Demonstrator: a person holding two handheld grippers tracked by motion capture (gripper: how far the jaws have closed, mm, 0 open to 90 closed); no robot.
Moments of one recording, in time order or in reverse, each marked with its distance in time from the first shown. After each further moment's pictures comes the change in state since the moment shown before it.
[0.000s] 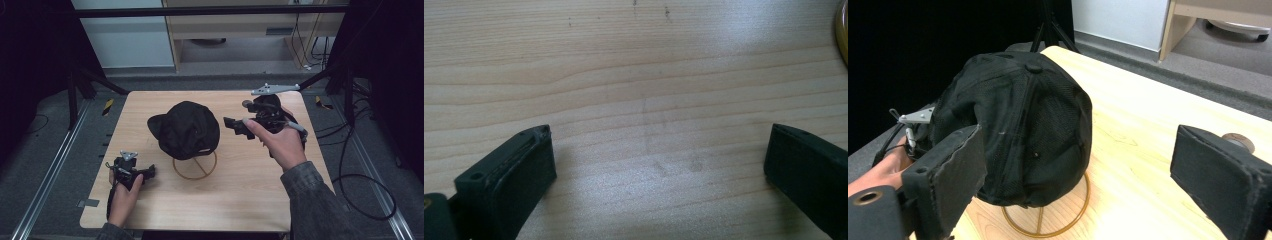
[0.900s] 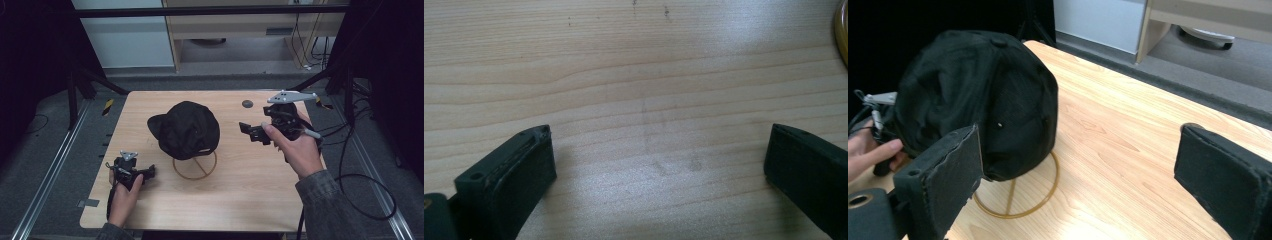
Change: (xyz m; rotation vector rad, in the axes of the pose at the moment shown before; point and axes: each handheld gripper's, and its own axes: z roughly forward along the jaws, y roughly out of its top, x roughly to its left) left arm 0.000 0.000 0.000 0.002 -0.001 0.002; right arm -0.019 -0.022 -0.023 -0.010 -0.073 -0.046
